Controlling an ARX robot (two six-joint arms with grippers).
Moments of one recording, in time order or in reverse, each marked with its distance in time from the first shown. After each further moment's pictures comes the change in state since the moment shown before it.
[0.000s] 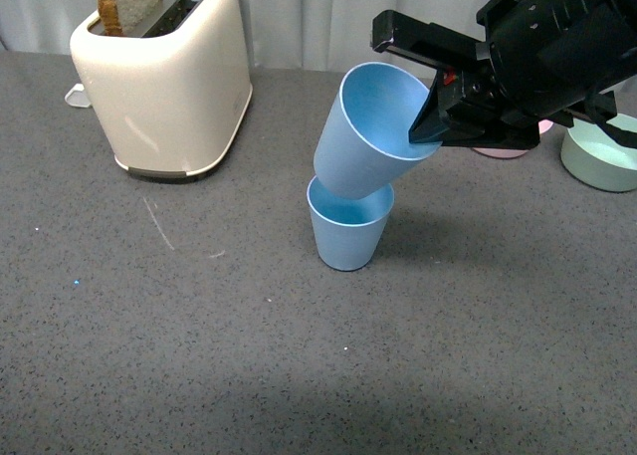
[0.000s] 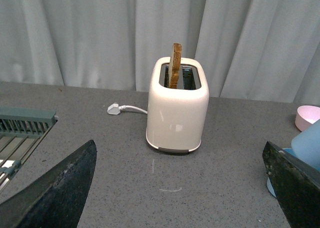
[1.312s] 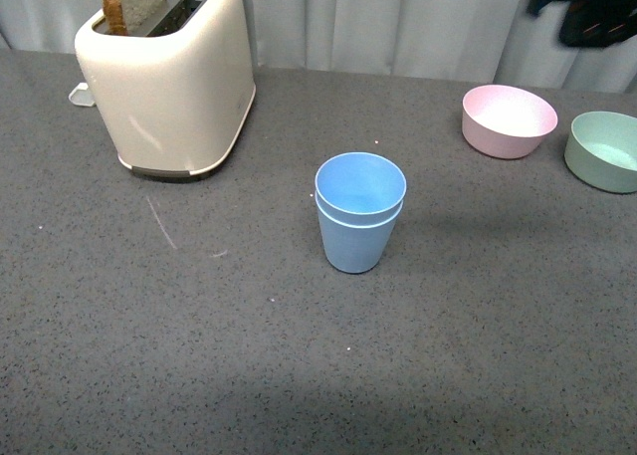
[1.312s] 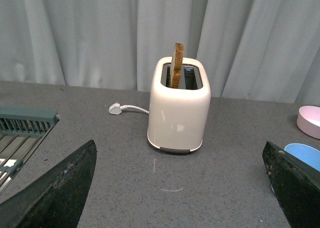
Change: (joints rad) left arm 0.000 0.000 0.000 -0.001 -0.002 0.000; right arm -0.068 -0.146 -0.534 1.265 0.534 -0.298
